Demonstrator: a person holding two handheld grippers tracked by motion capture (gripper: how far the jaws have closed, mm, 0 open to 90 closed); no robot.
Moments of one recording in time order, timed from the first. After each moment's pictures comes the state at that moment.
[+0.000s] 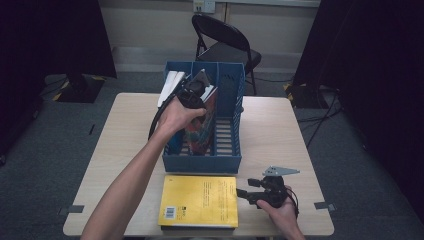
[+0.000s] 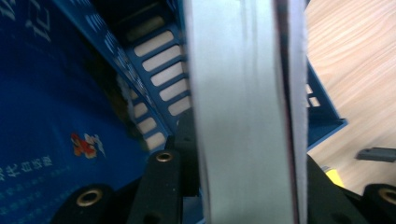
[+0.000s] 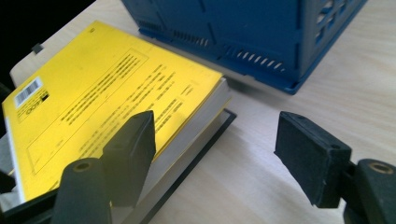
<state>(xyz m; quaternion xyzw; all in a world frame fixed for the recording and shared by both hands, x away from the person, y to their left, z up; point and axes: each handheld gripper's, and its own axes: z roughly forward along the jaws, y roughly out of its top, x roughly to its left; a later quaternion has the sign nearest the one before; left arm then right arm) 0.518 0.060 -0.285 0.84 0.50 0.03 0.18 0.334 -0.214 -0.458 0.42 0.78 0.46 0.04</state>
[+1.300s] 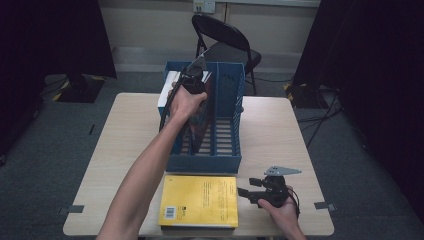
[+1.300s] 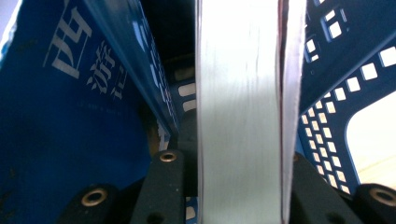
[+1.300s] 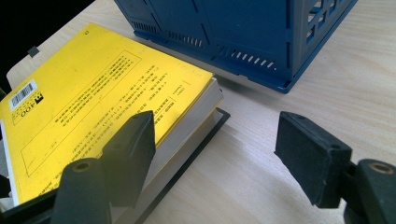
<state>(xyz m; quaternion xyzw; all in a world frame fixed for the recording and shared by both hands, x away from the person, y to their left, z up) 0.566 0.052 -0.280 0.77 0.60 0.09 0.19 0.335 -0.217 -0.460 0.42 0.78 0.46 0.03</state>
